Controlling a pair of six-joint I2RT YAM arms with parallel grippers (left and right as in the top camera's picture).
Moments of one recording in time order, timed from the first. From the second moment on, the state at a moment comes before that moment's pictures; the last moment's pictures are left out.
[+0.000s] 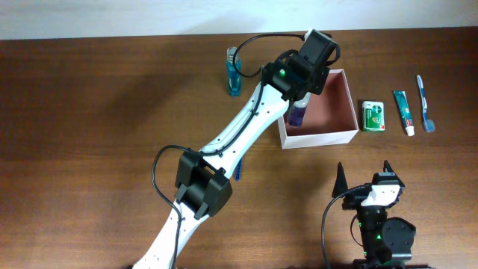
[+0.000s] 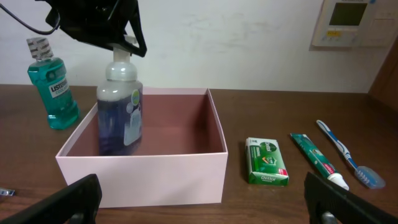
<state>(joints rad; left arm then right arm) -0.74 2.53 2.62 -0.86 -0.15 -0.26 -0.03 0.01 0.01 -0.07 -0.02 -0.03</state>
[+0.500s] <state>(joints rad) -0.68 2.53 2.62 -0.84 -0.17 -0.27 -0.03 0.01 0.01 -0.07 -0.02 -0.03</state>
